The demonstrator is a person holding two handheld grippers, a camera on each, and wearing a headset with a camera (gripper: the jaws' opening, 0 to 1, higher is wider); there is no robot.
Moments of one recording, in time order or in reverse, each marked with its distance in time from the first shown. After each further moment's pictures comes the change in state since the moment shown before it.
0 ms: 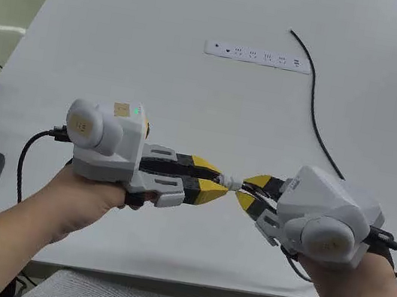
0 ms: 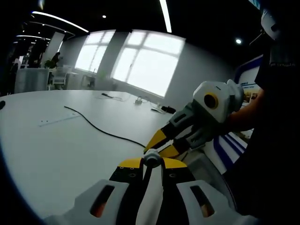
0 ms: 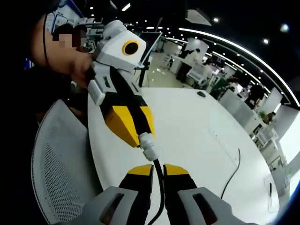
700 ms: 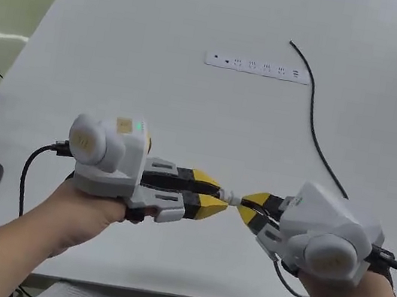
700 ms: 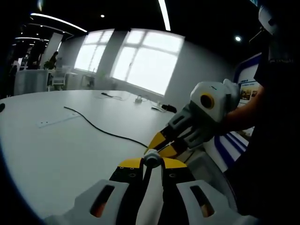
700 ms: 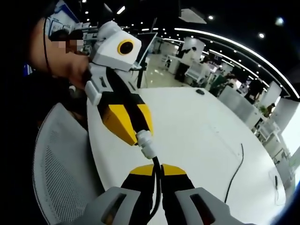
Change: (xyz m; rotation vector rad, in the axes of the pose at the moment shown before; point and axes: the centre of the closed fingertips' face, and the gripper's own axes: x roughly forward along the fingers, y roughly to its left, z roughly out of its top) left arm 0.004 0.002 -0.002 0.017 0.013 0.005; right arm 0.003 -0.003 -0.009 0.073 -0.014 0.008
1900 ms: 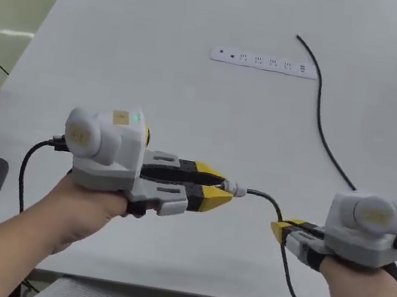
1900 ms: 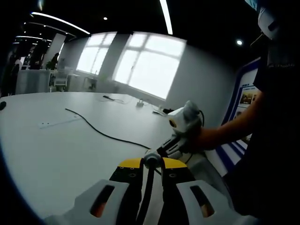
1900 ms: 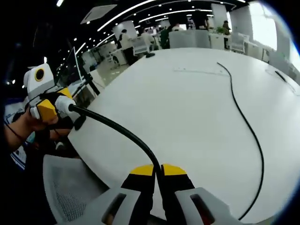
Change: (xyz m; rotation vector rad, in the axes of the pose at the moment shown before) left arm 0.000 0.001 0.011 -0.019 -0.037 0.011; right arm 0.008 -0.029 -0.103 0.739 0.143 -0.068
